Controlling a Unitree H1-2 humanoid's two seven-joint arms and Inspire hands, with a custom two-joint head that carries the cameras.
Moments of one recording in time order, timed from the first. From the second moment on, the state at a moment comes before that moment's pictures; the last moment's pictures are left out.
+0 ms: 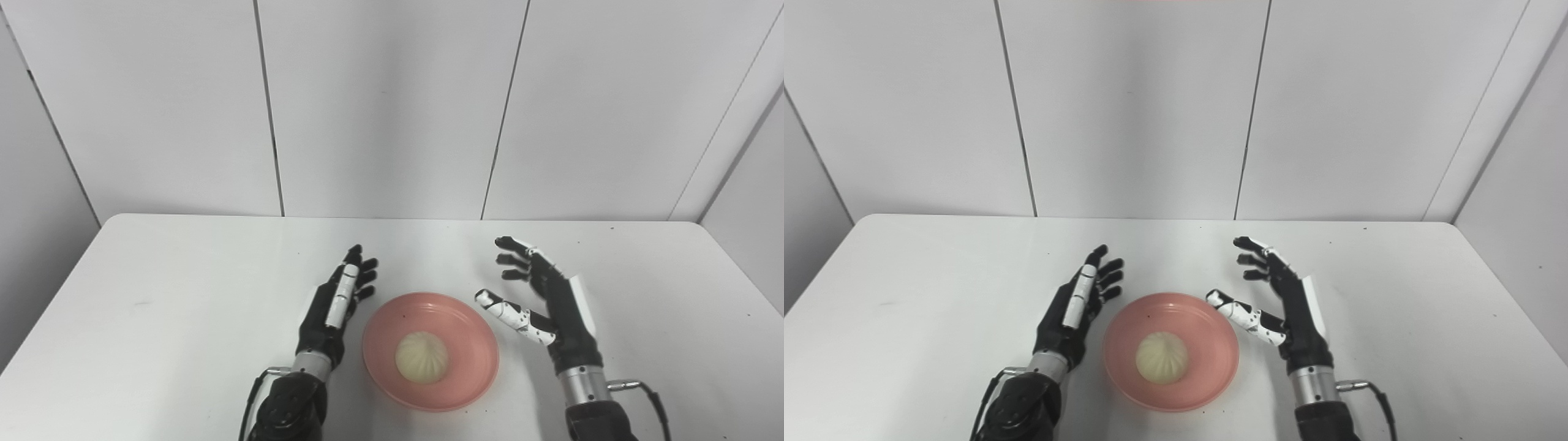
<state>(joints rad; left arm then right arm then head) -0.41 -0.15 -0.03 0.34 -0.03 0.04 0.01 -0.22 -0.10 -0.04 -0.07 -0.06 0.02 0.00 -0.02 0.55</state>
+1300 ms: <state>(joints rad) -0.37 -0.15 -0.02 0.34 0.01 -0.06 0.08 -0.22 -0.06 -0.08 0.06 -0.01 0.06 -0.04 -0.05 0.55</state>
